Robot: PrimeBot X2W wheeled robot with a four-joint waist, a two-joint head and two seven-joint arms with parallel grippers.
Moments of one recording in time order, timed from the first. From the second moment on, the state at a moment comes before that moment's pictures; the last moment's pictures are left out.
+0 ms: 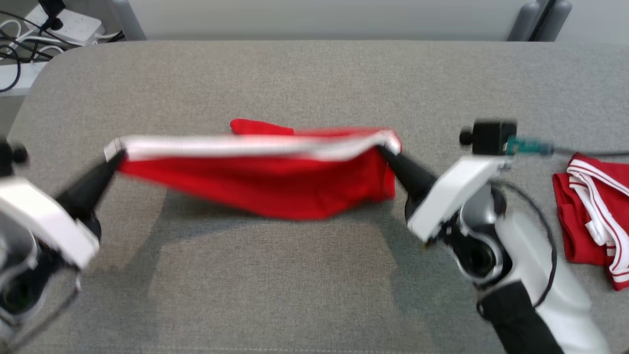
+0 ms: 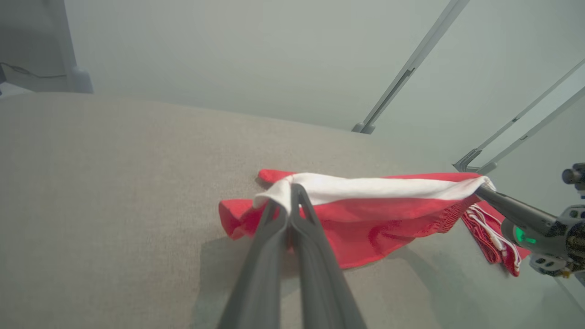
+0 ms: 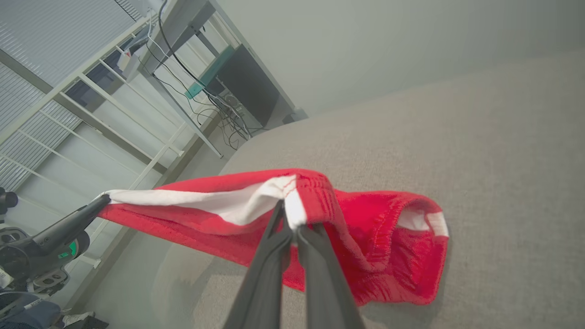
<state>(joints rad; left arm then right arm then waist) -0.65 0.85 -0.81 0.19 -1.44 -0.12 -0.01 -0.61 -0.06 0.40 0.38 0.85 0.13 0.23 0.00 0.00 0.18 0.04</state>
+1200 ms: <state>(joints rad) -0.90 0.91 -0.37 -0.02 -1.63 -0.14 -0.07 -1.19 -0.04 0.18 0.52 0.70 0.14 0.07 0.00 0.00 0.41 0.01</state>
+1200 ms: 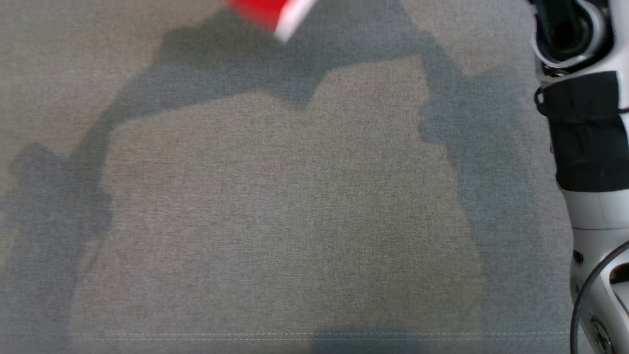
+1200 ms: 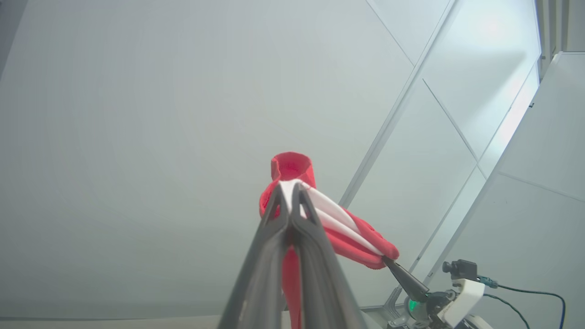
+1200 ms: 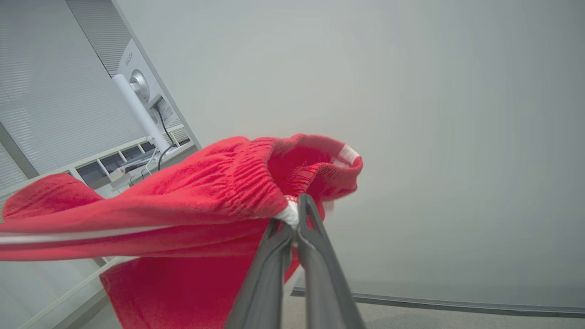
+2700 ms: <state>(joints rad) -0.15 0.68 -0.57 0.02 -1.35 -0.13 -0.25 -0.24 -0.05 0.21 0.20 0.77 0.13 0.18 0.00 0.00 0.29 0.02</state>
